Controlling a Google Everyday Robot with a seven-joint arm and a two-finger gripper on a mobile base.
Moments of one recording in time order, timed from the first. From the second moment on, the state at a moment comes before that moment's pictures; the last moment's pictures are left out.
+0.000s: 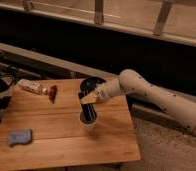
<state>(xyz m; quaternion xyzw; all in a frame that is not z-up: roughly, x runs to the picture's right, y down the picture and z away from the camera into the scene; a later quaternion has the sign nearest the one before) -0.053 0.049 0.741 -0.39 -0.31 0.44 0.74</state>
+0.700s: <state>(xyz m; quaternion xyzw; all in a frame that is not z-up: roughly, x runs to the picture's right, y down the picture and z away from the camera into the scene) -0.054 0.043 0.730 -0.37 -0.36 0.42 0.75</state>
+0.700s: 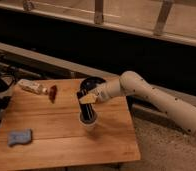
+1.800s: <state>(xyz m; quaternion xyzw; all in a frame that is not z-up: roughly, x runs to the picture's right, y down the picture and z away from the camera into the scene) -0.051 0.042 0.724 -0.36 -0.40 0.41 0.74</state>
